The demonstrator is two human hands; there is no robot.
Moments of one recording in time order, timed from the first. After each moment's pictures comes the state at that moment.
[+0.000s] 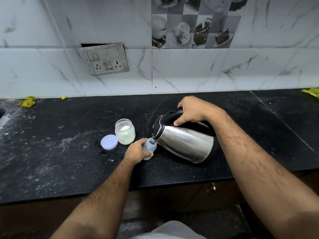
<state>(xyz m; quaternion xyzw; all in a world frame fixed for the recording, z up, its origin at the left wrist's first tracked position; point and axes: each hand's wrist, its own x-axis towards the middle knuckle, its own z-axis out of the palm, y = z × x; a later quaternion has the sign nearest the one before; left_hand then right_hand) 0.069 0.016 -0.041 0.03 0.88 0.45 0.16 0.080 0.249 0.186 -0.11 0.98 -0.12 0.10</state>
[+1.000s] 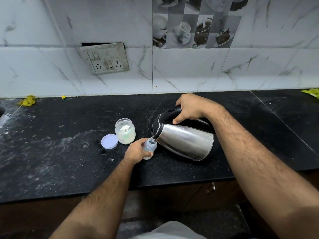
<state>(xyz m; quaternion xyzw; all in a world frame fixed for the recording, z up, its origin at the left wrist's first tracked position) 0.068 0.016 -0.042 0.03 0.87 0.47 0.16 0.082 0.240 0.200 -0.11 0.98 -0.12 0.12</state>
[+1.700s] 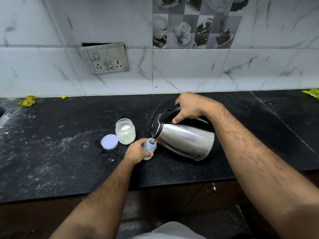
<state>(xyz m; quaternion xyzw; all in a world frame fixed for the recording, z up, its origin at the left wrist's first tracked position) 0.069 0.016 -0.041 0.03 0.87 0.46 0.16 0.077 0.237 0.202 -0.10 0.98 -0.11 0.12</state>
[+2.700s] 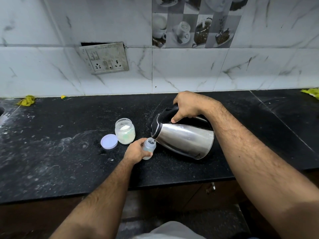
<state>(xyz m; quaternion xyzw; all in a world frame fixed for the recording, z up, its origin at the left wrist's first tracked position) 0.072 0.016 -0.036 0.03 0.87 0.46 0.16 0.073 0.232 0.204 -0.11 0.98 -0.08 0.12</state>
